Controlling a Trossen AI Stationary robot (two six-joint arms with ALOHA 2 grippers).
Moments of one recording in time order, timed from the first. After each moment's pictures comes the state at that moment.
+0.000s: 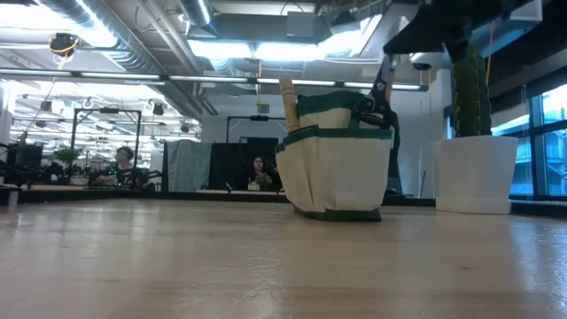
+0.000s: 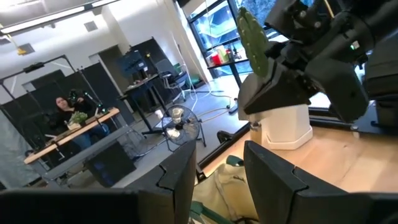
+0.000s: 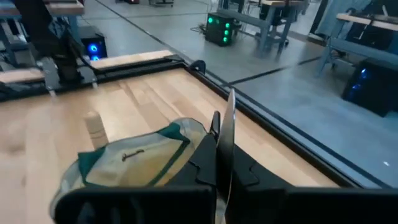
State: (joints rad) left arm -0.55 1.94 1.53 0.23 -1.57 0.18; right arm 0.36 1.03 0.65 -0.06 0.91 0.29
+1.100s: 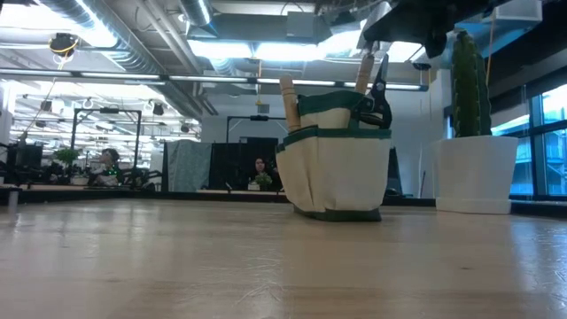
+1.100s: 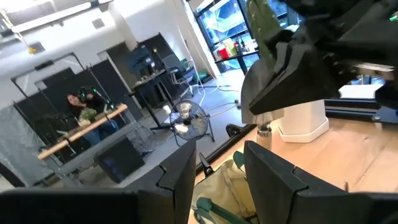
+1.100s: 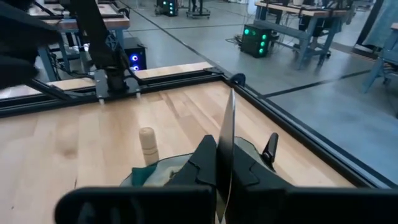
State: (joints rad) left arm -0.50 1.94 1.53 0.02 -1.56 -0.01; right arm 0.34 1.10 0.66 0.14 0.75 0.19
